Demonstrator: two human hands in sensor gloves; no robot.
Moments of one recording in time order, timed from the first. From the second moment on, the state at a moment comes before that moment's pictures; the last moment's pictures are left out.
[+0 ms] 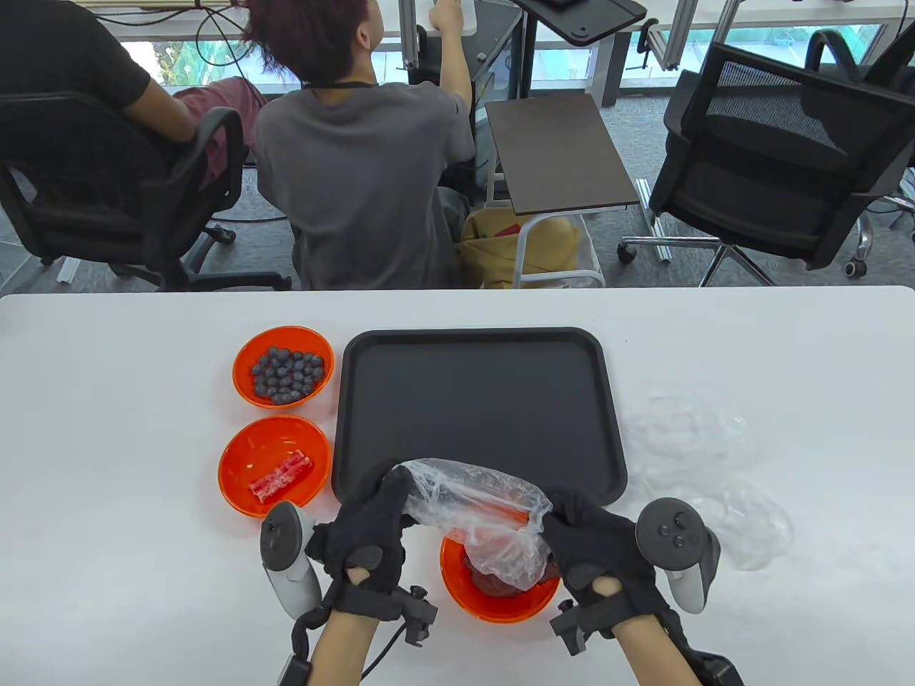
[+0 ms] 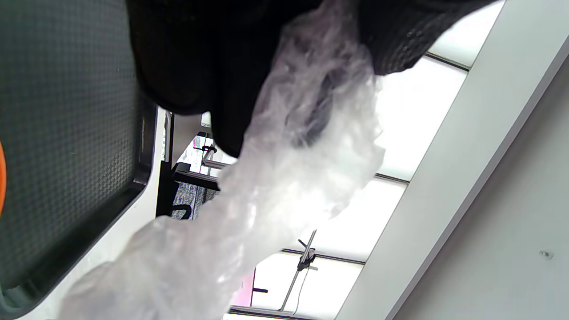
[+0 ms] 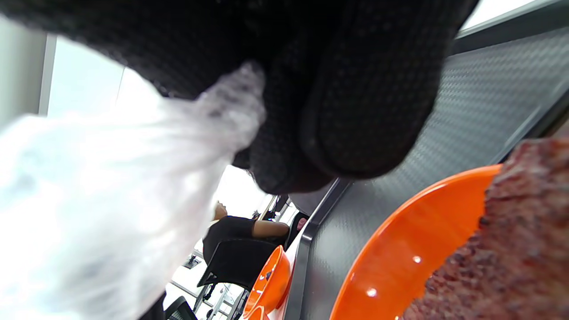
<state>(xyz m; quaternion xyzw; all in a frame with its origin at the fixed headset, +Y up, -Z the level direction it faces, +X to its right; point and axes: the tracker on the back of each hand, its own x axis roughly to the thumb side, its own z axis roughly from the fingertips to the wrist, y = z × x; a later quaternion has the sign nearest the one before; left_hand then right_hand) -0.158 -0.713 -0.252 -0.02 -0.06 0.80 0.60 0.170 -0.704 -0.247 0.08 -0.02 0.84 0.53</state>
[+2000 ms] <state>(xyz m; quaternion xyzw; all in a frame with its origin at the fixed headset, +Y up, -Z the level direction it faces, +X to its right) -0.127 -0.744 -0.243 -0.13 0.06 0.75 0.65 0.171 -0.719 -0.248 0.14 0.00 0.59 0.80</state>
